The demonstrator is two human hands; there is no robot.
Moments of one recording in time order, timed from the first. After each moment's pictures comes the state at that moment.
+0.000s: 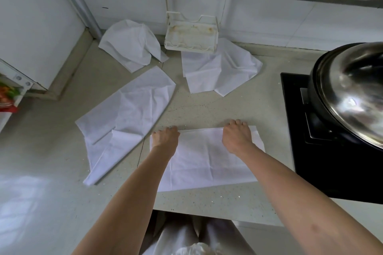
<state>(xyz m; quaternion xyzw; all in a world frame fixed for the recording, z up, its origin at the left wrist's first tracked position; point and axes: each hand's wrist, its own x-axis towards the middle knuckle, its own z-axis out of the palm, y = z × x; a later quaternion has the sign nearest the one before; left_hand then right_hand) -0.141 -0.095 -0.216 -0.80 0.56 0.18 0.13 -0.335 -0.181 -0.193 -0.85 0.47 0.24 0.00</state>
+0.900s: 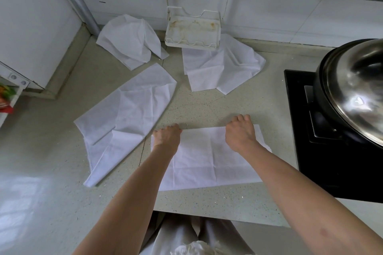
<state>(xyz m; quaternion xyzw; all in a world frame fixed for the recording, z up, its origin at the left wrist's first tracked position) -0.139 -0.100 -0.211 -0.80 0.56 0.19 0.12 -0.328 -0.189 -0.193 -0.85 0.44 0.28 -0.08</state>
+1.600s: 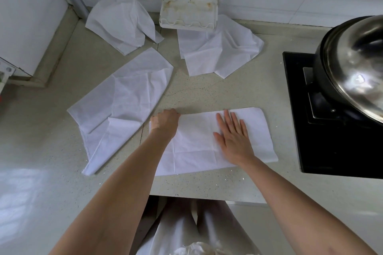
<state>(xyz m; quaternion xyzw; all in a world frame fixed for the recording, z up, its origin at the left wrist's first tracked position) -0.137 -0.103 -0.198 -0.80 0.55 0.22 0.11 -0.364 -0.122 -0.250 -0.86 0.49 0.07 0.13</state>
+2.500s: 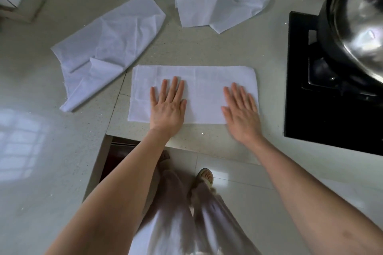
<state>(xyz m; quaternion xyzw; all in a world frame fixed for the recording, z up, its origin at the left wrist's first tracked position) -0.234 -0.008 -0.259 -0.82 0.56 0.11 0.00 -0.445 -0.096 -0.255 -0.89 0.45 0.04 0.11</state>
